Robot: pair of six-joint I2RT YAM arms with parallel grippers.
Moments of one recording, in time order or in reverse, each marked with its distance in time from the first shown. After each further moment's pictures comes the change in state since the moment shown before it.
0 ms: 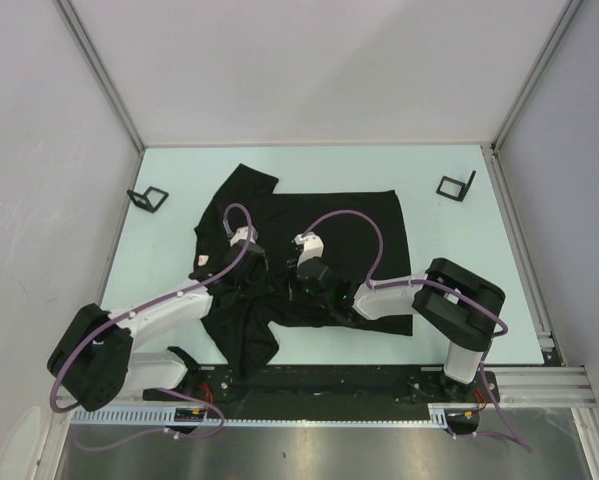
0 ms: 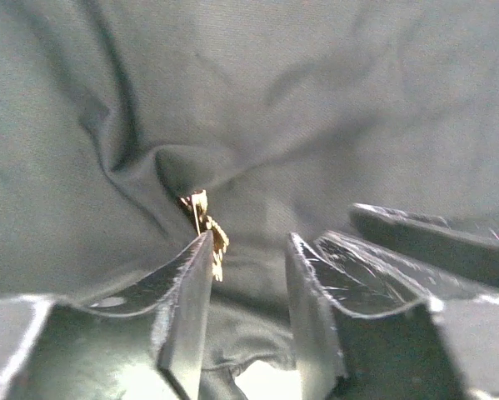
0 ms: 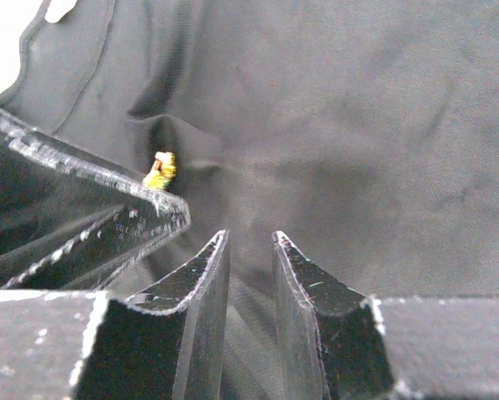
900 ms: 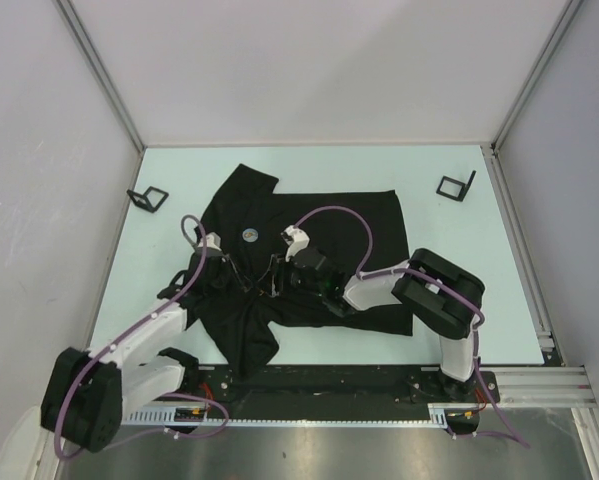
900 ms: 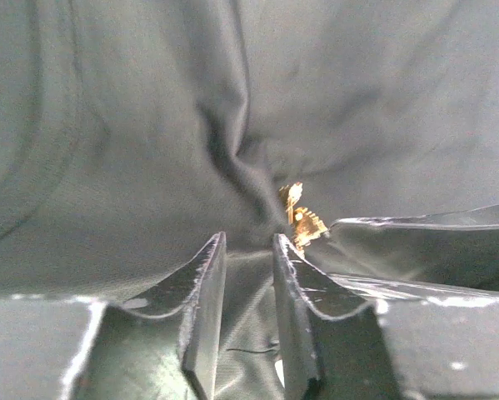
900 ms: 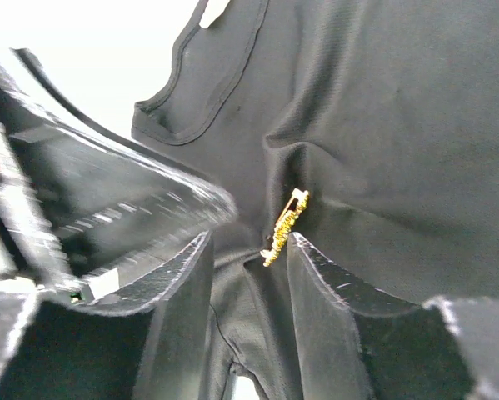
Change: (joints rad) left arm 0.275 -0.274 -0.190 0.044 0.189 -0.029; right arm -0.069 0.122 0.075 0.200 -0.367 0.138
